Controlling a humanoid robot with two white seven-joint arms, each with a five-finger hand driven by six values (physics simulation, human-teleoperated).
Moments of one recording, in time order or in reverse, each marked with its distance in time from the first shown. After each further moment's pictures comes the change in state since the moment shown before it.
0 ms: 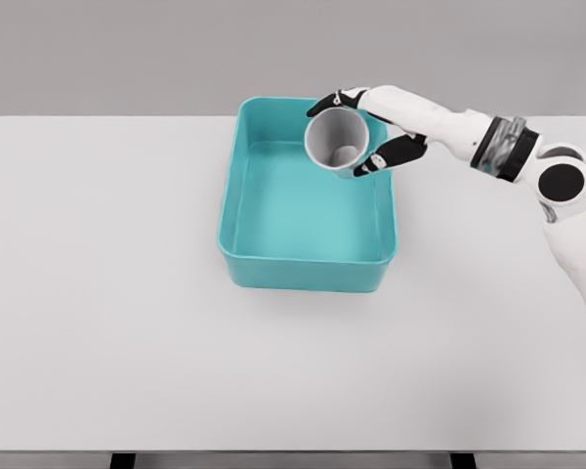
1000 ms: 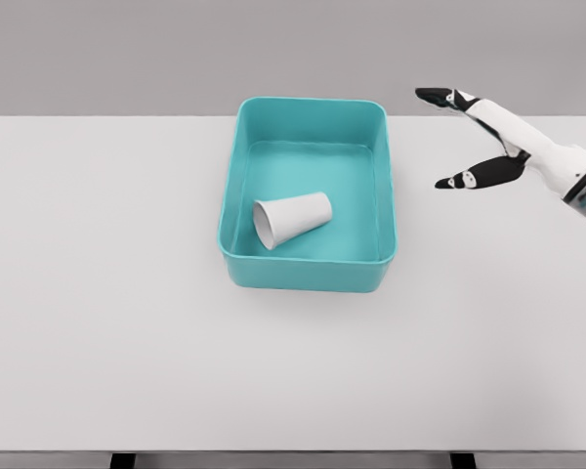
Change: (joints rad) left arm 0.000 0.000 0.000 0.000 0.000 0.000 0.000; right arm 0.294 -0.135 -0.313 -0.097 -0.189 0.145 0.000
